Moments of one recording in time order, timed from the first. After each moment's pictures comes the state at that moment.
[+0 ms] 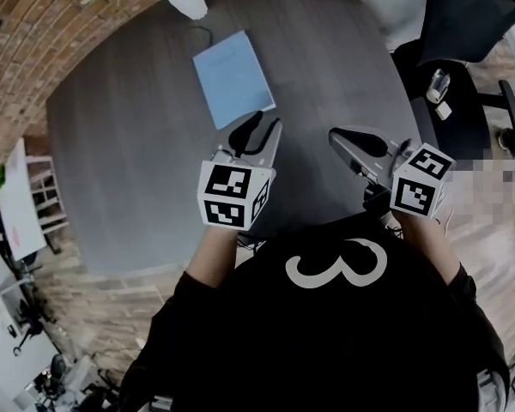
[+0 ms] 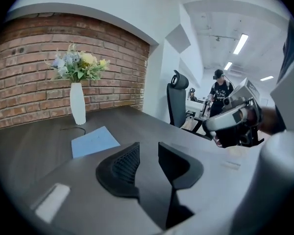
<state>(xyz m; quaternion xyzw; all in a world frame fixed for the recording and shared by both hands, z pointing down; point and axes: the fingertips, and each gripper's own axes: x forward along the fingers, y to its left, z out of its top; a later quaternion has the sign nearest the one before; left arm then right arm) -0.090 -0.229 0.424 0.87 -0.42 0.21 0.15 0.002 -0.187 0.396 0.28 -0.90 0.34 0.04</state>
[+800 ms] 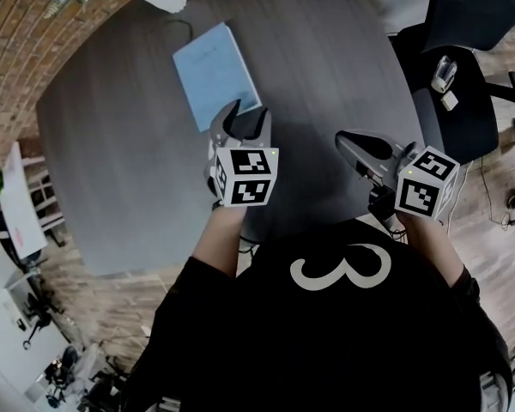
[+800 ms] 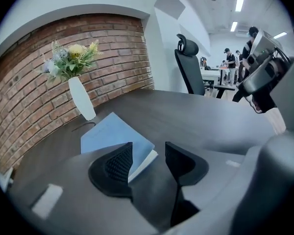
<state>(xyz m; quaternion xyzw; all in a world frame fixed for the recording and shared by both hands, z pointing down) -0.093 -0.273 0.506 0.79 -0.49 0.35 0.07 0.044 -0.194 0.447 0.28 -0.87 0.40 0.05</state>
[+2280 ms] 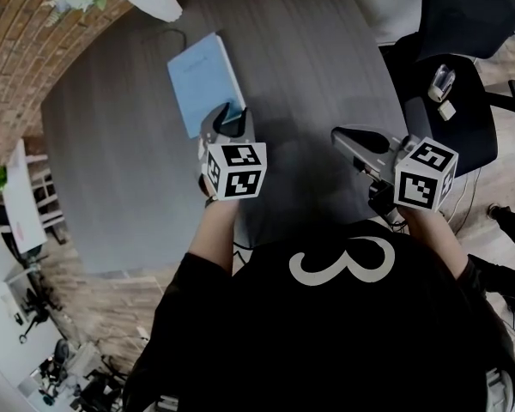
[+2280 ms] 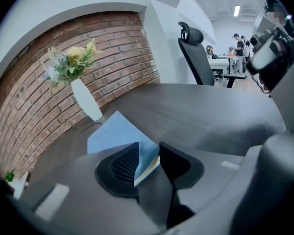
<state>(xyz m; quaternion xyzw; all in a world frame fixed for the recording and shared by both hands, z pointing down) -0.099 -0.291 0.518 0.75 -0.53 0.39 0.05 0.070 -0.212 0.443 0.25 -0.89 0.38 0.06</state>
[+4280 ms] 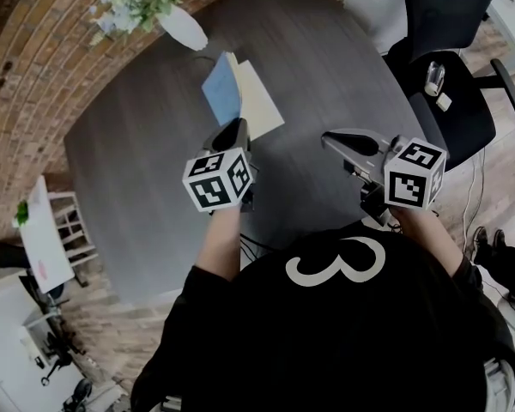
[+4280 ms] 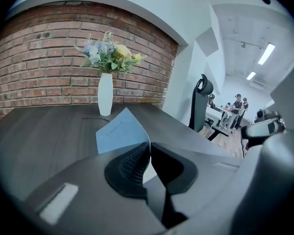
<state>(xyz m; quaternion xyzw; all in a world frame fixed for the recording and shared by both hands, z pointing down) -0.161 -0.284 0.435 0.82 -0.50 0.19 0.22 -0.017 -0.193 0.380 0.30 -0.89 0.34 0.00</state>
